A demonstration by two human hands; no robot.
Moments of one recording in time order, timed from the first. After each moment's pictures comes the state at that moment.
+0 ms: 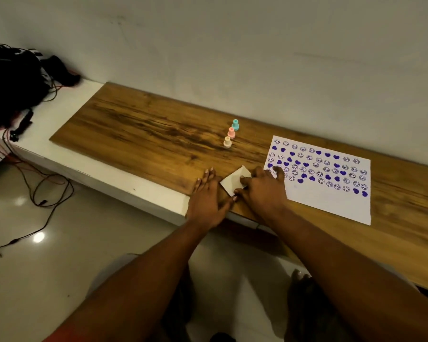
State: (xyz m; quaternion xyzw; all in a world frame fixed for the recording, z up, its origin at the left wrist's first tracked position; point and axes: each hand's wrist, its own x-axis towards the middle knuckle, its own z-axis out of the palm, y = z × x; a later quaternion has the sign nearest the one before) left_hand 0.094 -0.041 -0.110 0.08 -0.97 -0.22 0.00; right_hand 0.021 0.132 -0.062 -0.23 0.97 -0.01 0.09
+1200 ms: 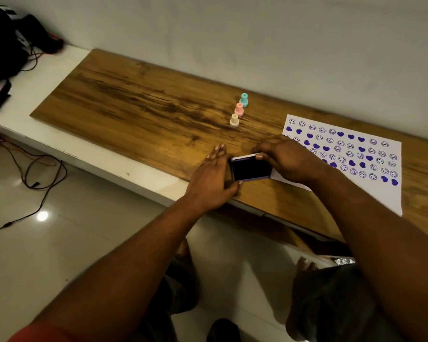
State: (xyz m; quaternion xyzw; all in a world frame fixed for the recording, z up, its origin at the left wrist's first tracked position) left_hand 0.070 -0.054 -0.094 0.01 -0.97 -0.23 -0.04; right_hand -0.054 0.161 -0.057 -0.41 0.88 -0.16 0.16
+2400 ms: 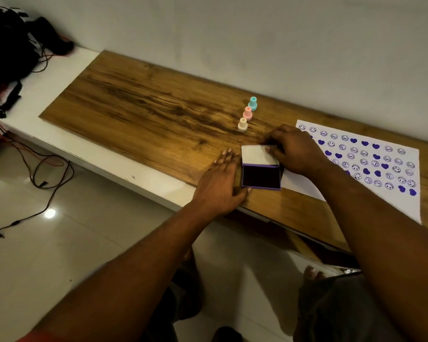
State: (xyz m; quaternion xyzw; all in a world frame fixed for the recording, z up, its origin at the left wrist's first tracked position) left_hand 0.066 -0.052 -0.084 0.01 -0.97 -0.21 -0.07; right_hand -0.083 0.142 -0.064 -0.32 0.92 -0.18 0.11
